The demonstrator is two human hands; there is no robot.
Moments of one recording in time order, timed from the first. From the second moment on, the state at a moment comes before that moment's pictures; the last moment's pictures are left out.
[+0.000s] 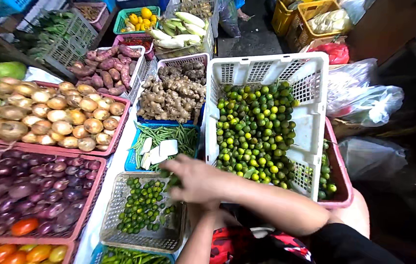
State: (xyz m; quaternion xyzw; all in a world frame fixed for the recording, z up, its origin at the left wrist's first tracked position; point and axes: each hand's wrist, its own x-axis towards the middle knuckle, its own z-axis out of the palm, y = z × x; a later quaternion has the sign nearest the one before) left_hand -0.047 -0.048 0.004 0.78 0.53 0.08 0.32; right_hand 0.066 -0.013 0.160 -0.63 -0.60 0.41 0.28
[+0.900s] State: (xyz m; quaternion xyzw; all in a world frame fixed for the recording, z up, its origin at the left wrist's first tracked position) left_hand -0.031 -0.029 -0.032 0.78 0.45 0.34 0.27; right_hand 0.273 0.020 0.033 -0.92 -0.38 0.02 0.09
